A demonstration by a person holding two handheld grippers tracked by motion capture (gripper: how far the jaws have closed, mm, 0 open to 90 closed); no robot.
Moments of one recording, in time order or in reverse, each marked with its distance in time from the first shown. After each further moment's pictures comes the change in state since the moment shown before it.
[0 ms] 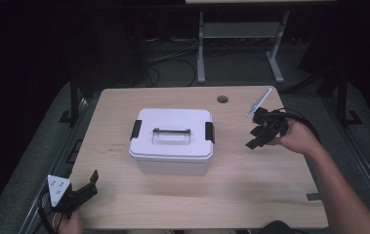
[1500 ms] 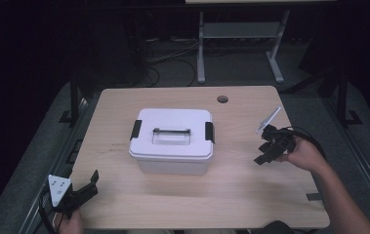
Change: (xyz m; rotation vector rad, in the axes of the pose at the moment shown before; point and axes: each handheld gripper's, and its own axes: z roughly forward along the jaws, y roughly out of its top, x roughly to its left) left arm -0.001 0.000 0.000 0.004 0.002 0.010; right arm -0.002 -0.052 0.035 0.019 0.047 0.076
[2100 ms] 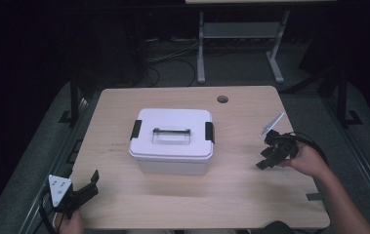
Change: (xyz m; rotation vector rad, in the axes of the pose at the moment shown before) left arm -0.001 0.000 0.000 -0.002 -0.001 0.002; right arm 0.001 -0.017 0.008 -0.009 0.018 0.023
